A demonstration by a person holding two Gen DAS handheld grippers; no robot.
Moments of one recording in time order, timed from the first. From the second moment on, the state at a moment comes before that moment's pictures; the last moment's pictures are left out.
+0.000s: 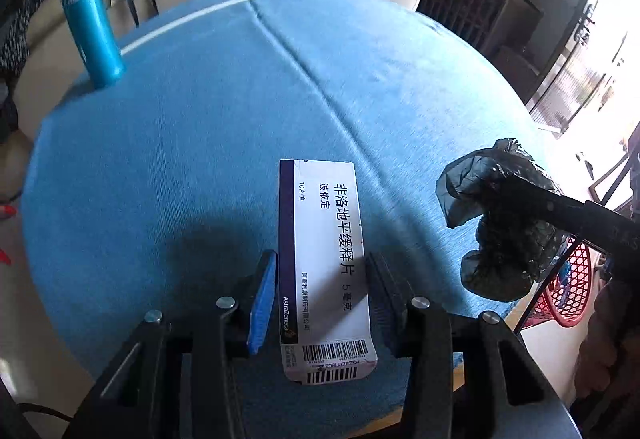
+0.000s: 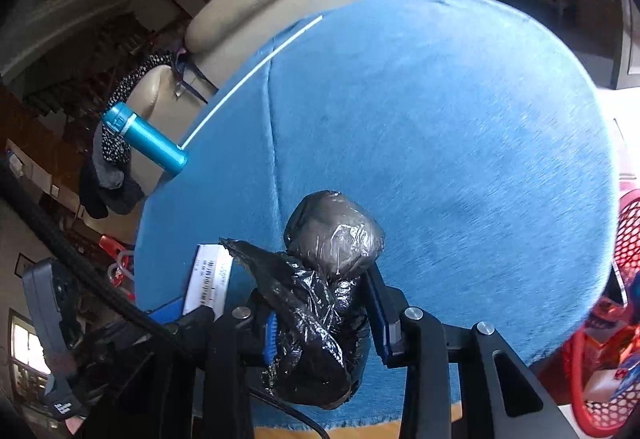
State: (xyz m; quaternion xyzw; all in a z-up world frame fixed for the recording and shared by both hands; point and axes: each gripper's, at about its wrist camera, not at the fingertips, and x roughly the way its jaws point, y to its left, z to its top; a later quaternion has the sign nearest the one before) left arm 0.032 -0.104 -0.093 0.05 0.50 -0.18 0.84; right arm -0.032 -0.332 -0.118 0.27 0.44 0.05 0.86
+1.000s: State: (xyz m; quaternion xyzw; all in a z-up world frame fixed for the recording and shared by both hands) left arm 0.000 -0.189 -0.026 0.20 0.37 -0.19 0.89; right arm -0.098 -0.404 -0.060 0.24 0.33 -0.02 0.91
